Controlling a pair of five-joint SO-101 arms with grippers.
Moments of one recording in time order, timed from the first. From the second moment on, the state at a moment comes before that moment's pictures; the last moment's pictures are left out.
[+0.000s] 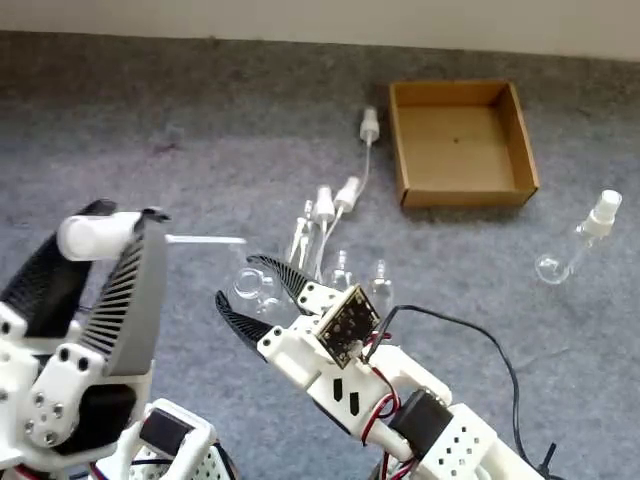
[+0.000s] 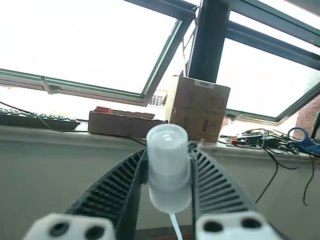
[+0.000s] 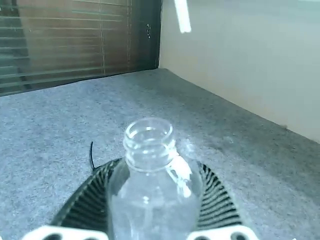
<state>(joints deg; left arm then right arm) 19.6 -82.7 17.6 54.7 14.0 -55.8 -80.2 79.1 11.6 4.7</state>
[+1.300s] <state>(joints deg) 23.0 -83.4 12.3 70.7 7.6 -66.0 -80.2 79.1 19.8 4.5</state>
